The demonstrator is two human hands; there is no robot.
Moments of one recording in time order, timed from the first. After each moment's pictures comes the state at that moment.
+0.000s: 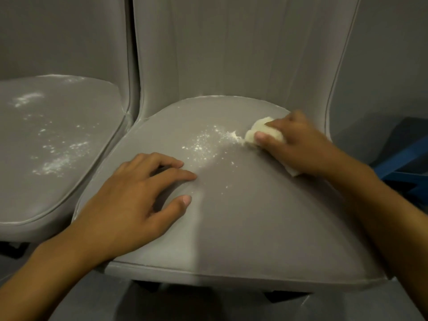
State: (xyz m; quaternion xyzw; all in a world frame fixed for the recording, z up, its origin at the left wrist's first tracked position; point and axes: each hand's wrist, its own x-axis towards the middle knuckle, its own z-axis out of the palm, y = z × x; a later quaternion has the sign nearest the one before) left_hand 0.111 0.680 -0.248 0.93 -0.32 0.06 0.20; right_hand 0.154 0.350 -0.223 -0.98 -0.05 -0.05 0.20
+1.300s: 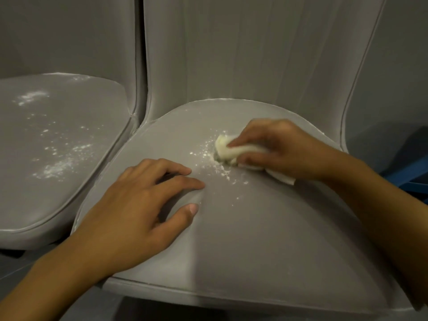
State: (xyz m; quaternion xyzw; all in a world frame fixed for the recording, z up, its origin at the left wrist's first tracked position) left_hand 0.111 0.679 -0.248 0.93 -0.31 0.07 0.21; right_hand 0.181 0.382 -0.217 -0.92 -0.32 -0.04 0.22
